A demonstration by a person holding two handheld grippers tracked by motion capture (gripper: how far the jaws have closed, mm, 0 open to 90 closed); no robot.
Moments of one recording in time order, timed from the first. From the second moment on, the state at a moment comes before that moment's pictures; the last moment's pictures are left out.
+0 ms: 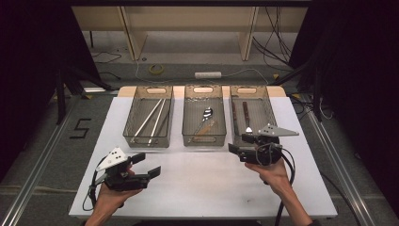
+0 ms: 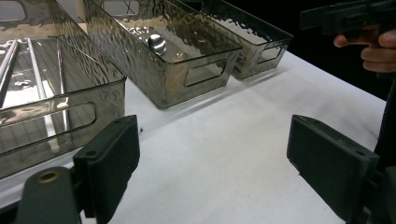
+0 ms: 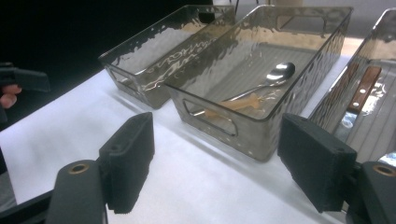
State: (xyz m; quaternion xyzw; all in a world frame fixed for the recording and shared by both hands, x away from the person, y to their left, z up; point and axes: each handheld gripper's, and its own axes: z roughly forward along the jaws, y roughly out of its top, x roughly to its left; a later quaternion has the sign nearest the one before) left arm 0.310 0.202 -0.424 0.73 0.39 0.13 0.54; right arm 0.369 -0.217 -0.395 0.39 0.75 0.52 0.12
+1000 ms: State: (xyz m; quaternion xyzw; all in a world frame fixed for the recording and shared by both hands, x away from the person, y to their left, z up) left arm 0.310 0.202 -0.424 0.73 0.39 0.12 0.55; right arm 0.318 -0.232 -0.425 0.37 0.75 0.53 0.16
